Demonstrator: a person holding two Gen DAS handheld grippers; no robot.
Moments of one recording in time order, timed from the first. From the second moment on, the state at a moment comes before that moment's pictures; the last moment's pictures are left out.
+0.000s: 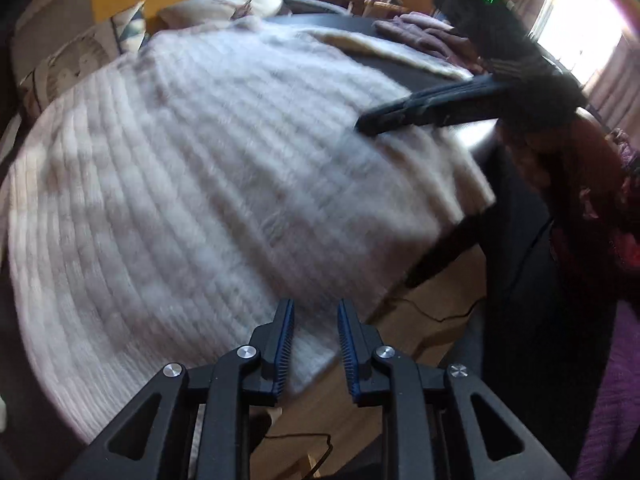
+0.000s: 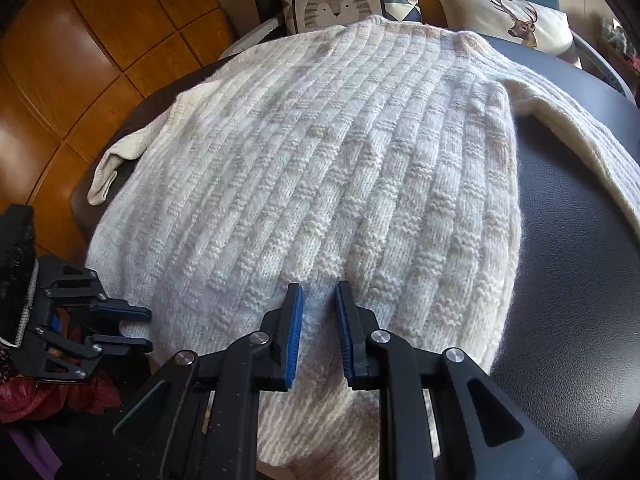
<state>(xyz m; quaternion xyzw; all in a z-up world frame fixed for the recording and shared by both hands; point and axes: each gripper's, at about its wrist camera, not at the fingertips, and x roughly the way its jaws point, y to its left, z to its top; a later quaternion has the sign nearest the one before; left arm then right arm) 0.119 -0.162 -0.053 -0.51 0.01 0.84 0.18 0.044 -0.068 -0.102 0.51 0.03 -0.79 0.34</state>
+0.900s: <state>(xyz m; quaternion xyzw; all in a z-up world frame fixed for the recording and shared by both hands) 0.017 -0.203 -0.030 -0.43 0.05 0.90 0.00 0.051 -0.058 -0.099 0.48 0.01 -0.81 0.34</state>
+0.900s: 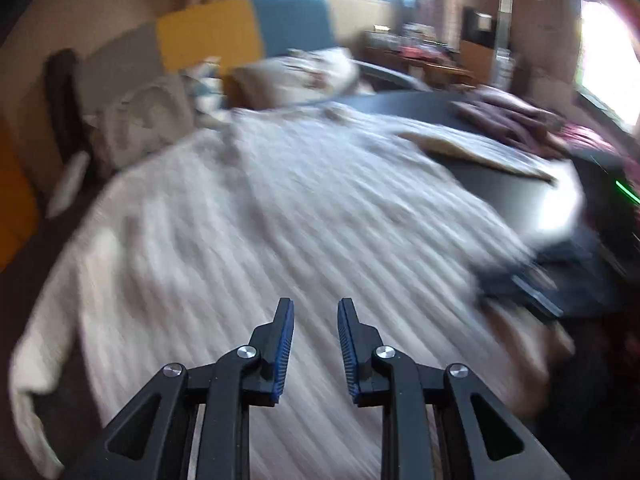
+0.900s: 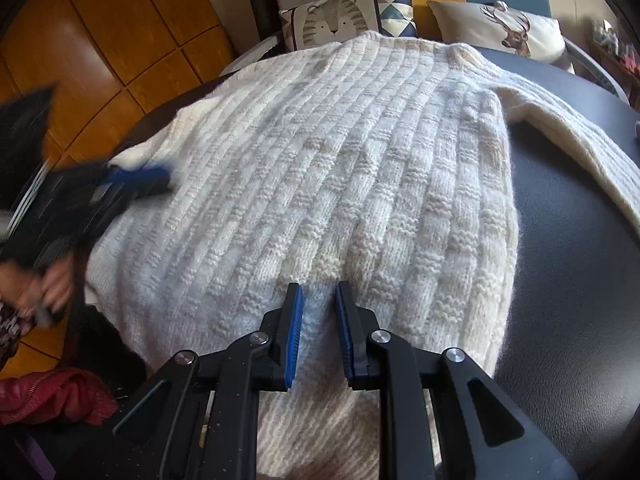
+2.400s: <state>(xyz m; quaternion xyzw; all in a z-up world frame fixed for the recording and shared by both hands) -0.130 -0.116 -0.036 -0.44 -0.03 0.90 0.01 -0.078 0.178 -0.066 0.43 -0.11 -0.90 0.01</state>
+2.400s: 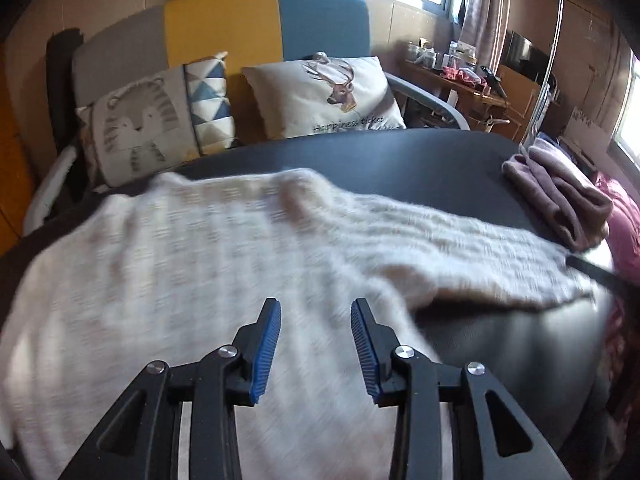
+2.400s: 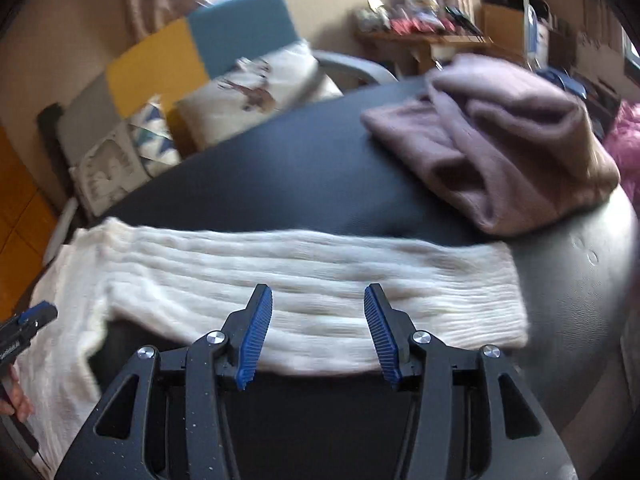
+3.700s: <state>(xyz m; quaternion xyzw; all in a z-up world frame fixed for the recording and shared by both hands) -0.132 -0.114 -0.085 -0.42 -0.05 0.90 0.04 -0.135 0.221 -0.088 0.40 -0.17 -0.90 0.03</state>
